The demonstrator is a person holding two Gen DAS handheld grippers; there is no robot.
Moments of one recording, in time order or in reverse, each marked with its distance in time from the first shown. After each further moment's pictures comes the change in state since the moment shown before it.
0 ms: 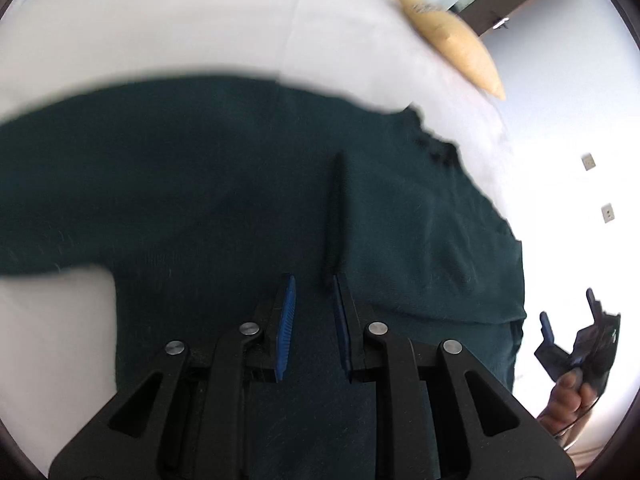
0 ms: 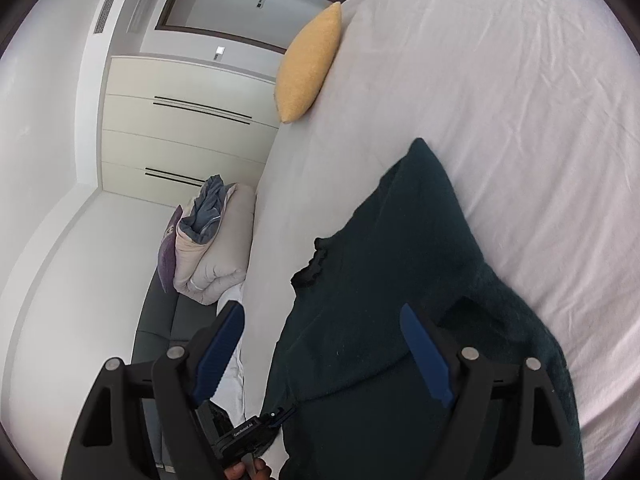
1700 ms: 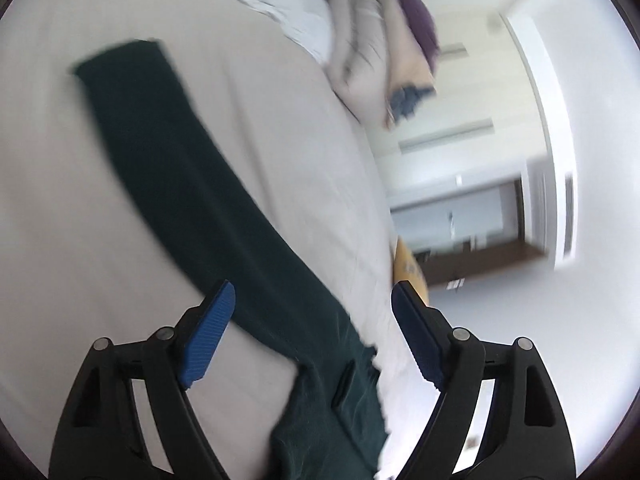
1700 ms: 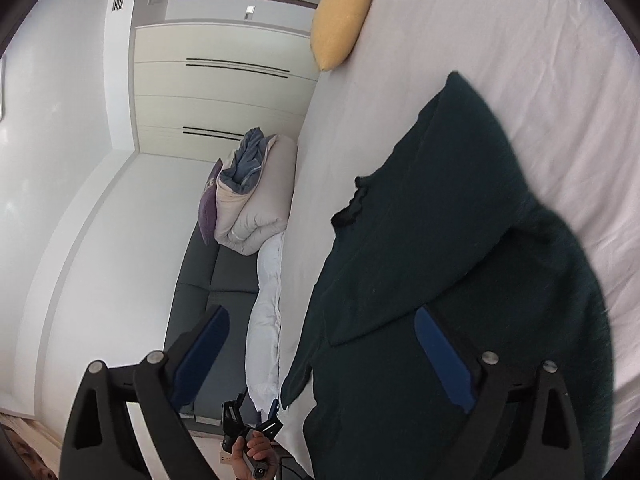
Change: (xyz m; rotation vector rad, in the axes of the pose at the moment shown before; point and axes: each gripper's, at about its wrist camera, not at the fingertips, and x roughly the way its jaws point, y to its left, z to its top) left arm -0.178 0.251 -0.093 -0.748 -0.619 -0.354; right arm 0.003 0.001 -0.030 -0.005 0.193 0.181
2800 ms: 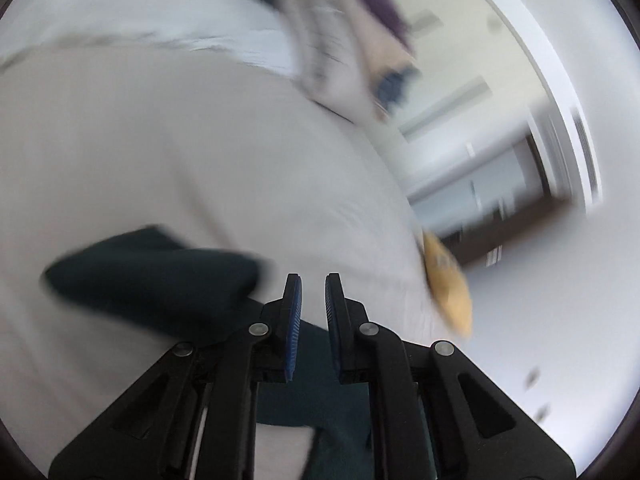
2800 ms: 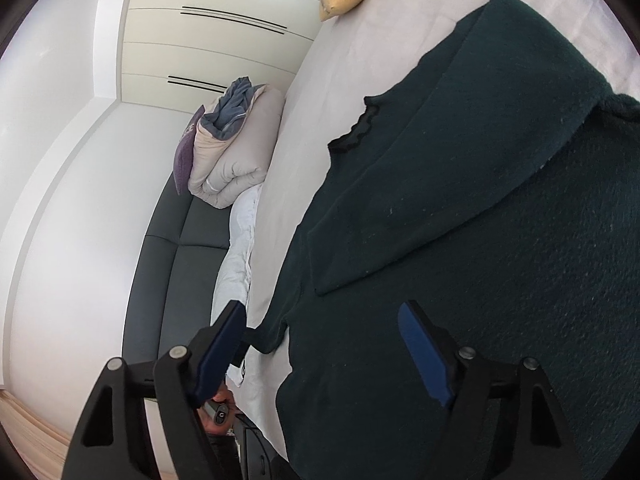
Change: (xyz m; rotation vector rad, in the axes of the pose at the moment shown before) left arm 0.092 -0.094 0.022 0.442 0.016 0.111; right arm 0.067 0.017 -0.059 -0.086 0.111 -0.119
